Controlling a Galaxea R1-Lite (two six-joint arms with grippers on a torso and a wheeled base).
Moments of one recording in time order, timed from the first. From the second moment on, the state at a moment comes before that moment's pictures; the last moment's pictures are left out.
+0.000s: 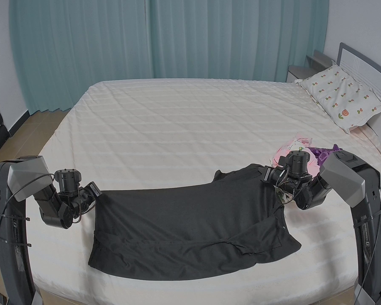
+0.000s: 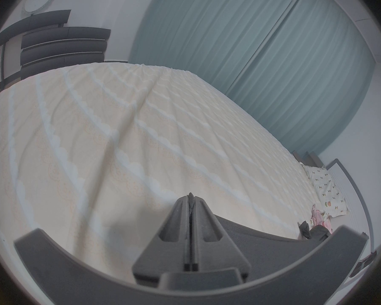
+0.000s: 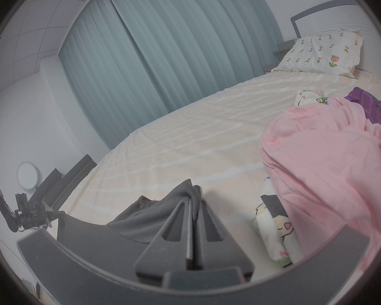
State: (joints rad) left arm 0.07 2.44 -0.91 -1.05 -0.04 -0.61; right arm 0.15 2.62 -1.38 -0.93 0.17 0.37
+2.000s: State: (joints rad) left arm 0.10 2.33 -0.45 -1.23 -0.07 -0.33; right arm 0.12 2.42 -0.75 -1.08 0.33 0.16
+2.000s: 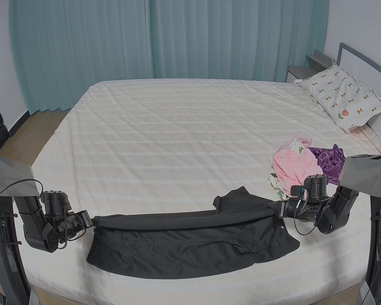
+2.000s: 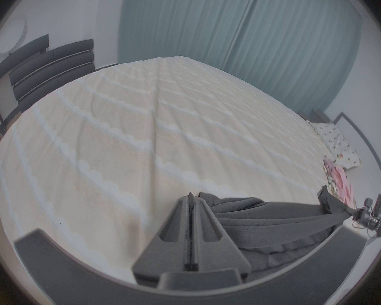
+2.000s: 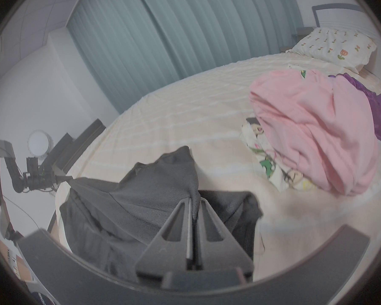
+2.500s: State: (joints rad) left arm 0.07 2.49 -0.26 -1.49 -0.05 -0.20; right arm 0.12 2.41 -0.67 -1.09 0.33 0.15
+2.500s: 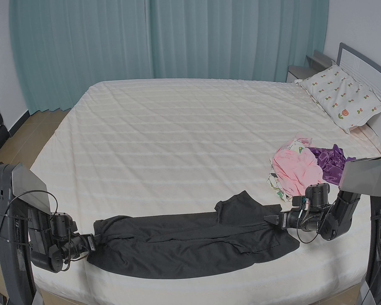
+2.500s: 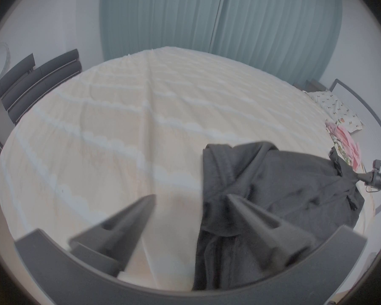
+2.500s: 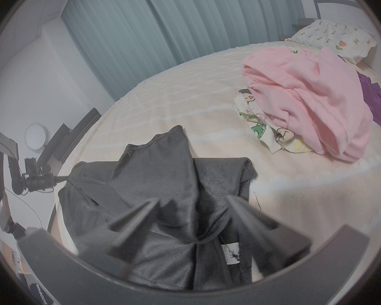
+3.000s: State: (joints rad) left arm 0.12 2.37 -0.20 -1.54 -0.10 -0.53; right arm 0.13 2.28 -0.69 -1.08 0.37 0.46
